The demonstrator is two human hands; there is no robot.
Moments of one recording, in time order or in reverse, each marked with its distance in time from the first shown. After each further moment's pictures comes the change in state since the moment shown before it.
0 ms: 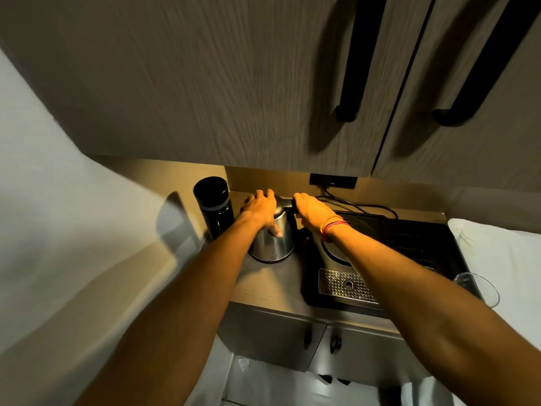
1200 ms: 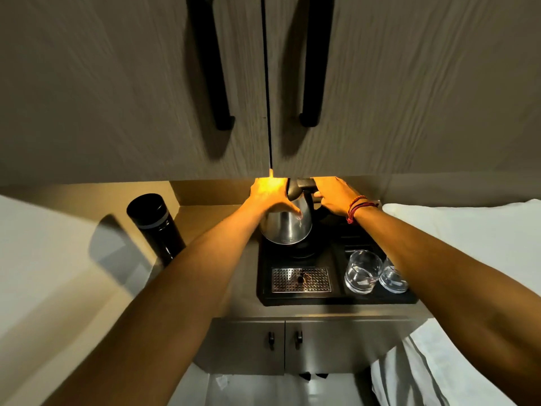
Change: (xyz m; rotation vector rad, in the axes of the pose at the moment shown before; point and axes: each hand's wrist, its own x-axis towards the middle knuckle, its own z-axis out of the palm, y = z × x) left_hand 0.016 0.148 -0.026 -0.056 0.183 0.348; right_hand -0.110 0.120 -0.096 0.176 0.146 0.280
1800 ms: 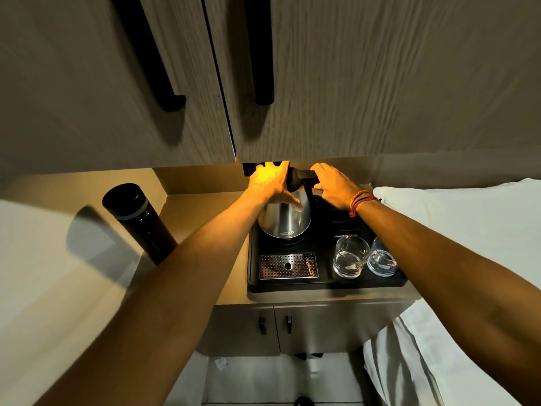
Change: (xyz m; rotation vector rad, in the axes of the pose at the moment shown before) left_hand 0.018 0.033 0.030 0.074 -0.060 -0.030; right_hand -0.008 0.054 0.013 -0.038 0.059 -0.072
